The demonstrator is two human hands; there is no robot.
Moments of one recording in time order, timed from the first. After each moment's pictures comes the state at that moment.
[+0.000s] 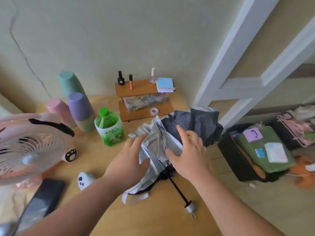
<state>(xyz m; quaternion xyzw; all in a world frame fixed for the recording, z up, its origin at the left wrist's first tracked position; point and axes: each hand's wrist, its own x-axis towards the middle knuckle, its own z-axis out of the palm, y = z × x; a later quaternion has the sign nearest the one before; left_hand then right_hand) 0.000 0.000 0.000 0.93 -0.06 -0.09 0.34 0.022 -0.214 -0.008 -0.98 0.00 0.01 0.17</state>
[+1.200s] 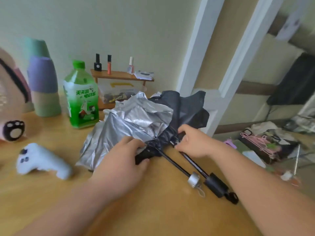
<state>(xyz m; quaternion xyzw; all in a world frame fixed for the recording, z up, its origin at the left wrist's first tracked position) -0.075 -0.022 -0.181 0.92 -0.18 0.09 0.34 -0.027 -0.273 -0.139 -0.98 0.02 0.08 0.20</state>
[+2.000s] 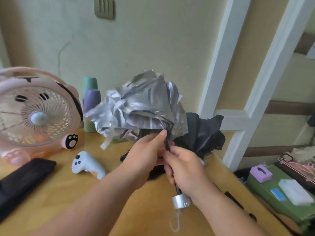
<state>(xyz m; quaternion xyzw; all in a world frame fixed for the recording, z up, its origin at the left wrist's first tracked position) -0.104 -0.035 -0.116 0.62 -0.06 -0.04 0.78 -0.123 -0.167 -0.130 -0.80 -0.14 -0.05 0.59</state>
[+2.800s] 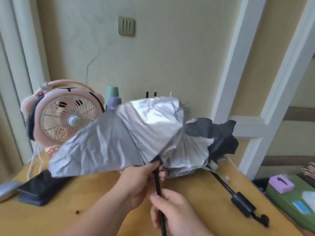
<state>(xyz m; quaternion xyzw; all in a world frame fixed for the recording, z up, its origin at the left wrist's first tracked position) -0.150 0.010 -0.155 0.50 0.07 -0.07 0.86 -0.204 -0.122 -0.173 -0.69 -0.09 0.18 0.70</state>
